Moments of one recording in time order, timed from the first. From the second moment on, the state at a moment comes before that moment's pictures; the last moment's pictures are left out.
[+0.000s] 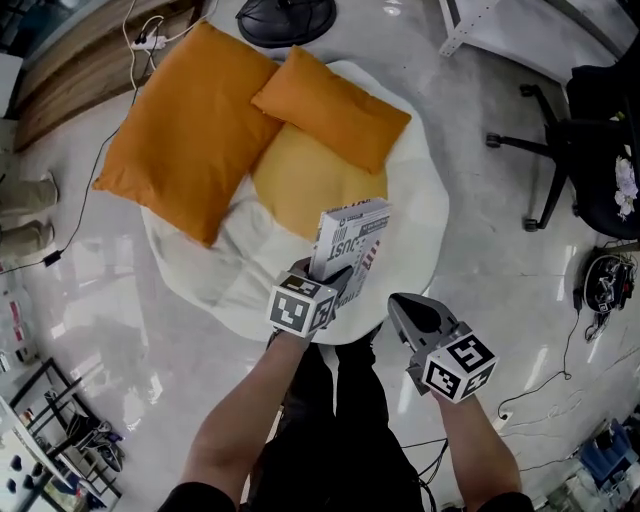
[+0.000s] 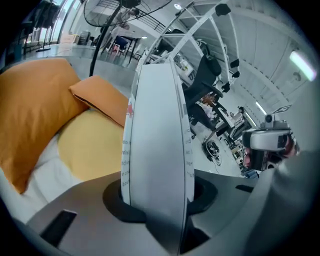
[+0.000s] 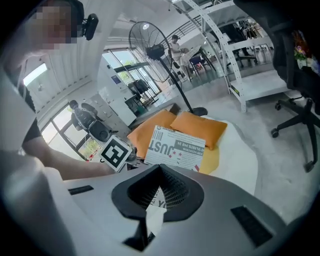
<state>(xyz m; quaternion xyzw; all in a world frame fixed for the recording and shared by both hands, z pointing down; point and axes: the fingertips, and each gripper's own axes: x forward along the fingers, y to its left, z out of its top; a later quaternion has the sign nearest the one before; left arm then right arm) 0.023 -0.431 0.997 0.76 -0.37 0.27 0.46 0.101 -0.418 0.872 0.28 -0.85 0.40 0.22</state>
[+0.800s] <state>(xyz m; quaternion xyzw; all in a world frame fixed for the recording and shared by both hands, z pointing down) 0.035 -0.472 1.083 0.73 -0.35 0.36 0.46 0.123 -0.418 0.936 0.26 -0.84 0.42 0.24</state>
